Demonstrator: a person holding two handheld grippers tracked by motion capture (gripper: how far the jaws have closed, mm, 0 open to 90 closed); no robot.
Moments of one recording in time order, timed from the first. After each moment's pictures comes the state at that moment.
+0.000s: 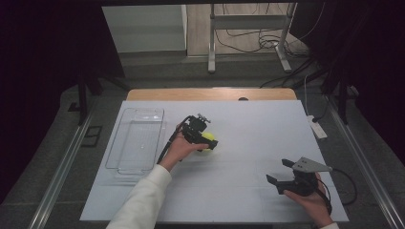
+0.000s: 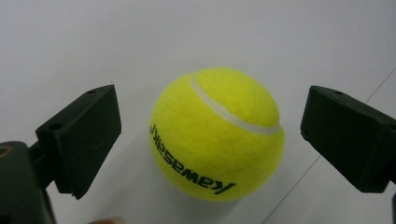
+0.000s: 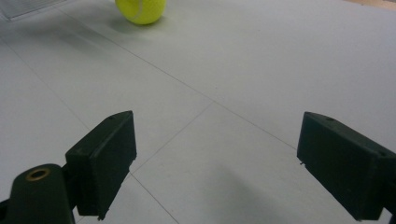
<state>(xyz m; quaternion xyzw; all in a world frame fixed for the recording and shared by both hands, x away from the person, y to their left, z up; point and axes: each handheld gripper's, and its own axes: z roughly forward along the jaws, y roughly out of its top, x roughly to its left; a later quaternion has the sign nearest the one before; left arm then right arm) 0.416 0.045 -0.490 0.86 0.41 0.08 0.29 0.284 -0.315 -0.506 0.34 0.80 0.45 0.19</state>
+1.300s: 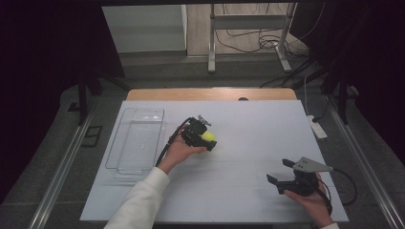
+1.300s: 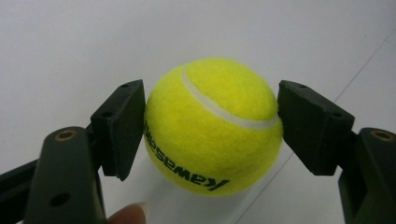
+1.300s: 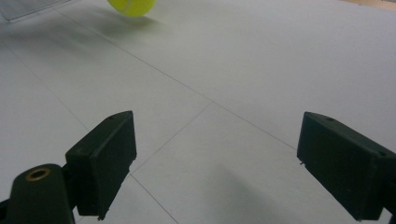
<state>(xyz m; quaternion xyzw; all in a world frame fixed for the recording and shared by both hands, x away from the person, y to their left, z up) 0.396 0.046 -0.479 0.87 0.38 0.11 0.30 0.284 -0.316 -0.505 0.34 0.80 0.45 0.19</state>
